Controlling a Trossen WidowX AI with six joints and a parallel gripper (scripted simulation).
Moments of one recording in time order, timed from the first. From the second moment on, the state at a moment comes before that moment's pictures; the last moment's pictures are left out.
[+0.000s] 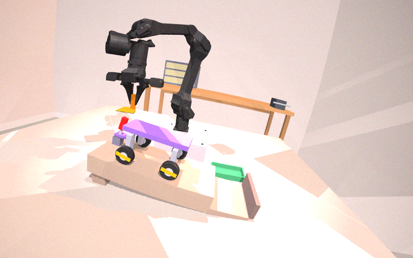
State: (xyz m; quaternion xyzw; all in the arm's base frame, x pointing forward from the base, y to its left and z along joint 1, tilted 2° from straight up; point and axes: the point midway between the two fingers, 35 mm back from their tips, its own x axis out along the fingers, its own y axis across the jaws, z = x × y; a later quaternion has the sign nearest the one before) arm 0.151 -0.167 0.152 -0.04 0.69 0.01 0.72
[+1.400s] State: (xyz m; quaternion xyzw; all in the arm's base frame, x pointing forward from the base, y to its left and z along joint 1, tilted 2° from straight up) arm 0.190 -0.065 0.142 0.03 0.69 -0.04 0.72
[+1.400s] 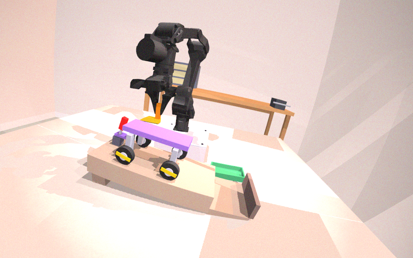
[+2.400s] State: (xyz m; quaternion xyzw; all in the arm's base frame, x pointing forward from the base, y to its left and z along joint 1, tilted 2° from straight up) arm 0.216 0.033 0.139 0.03 0.69 -0.03 0.72
